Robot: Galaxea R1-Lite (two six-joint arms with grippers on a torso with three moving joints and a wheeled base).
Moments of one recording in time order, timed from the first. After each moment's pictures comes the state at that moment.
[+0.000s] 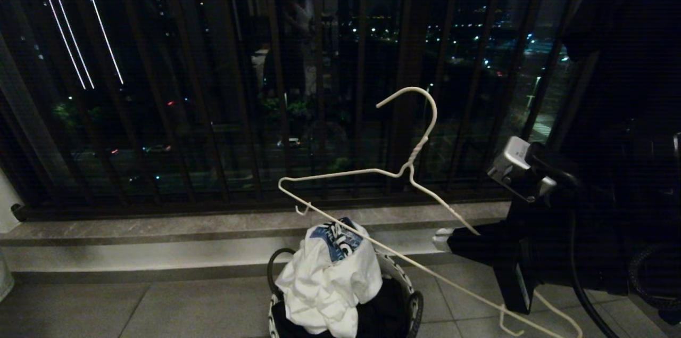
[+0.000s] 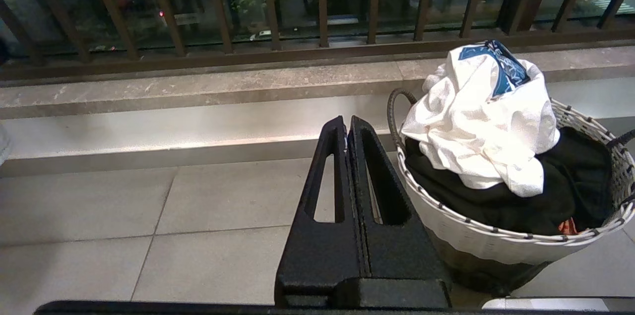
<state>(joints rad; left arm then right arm) 0.00 0.00 -0.03 0.07 -0.01 0.02 0.64 1.38 -0.84 -0.07 0.19 -0.13</state>
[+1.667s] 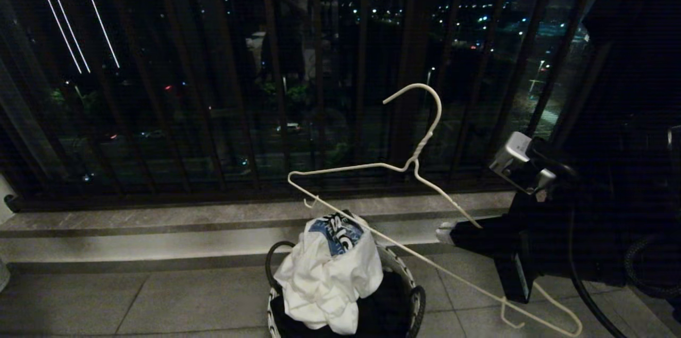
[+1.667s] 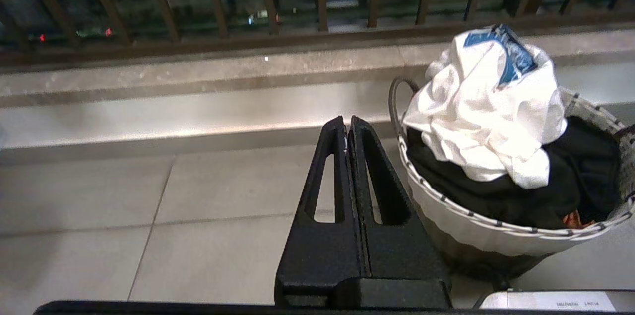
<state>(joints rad) 0.00 0.00 -0.03 0.07 -0.01 0.02 0.61 1.39 -0.85 -0.07 0.19 -0.13</state>
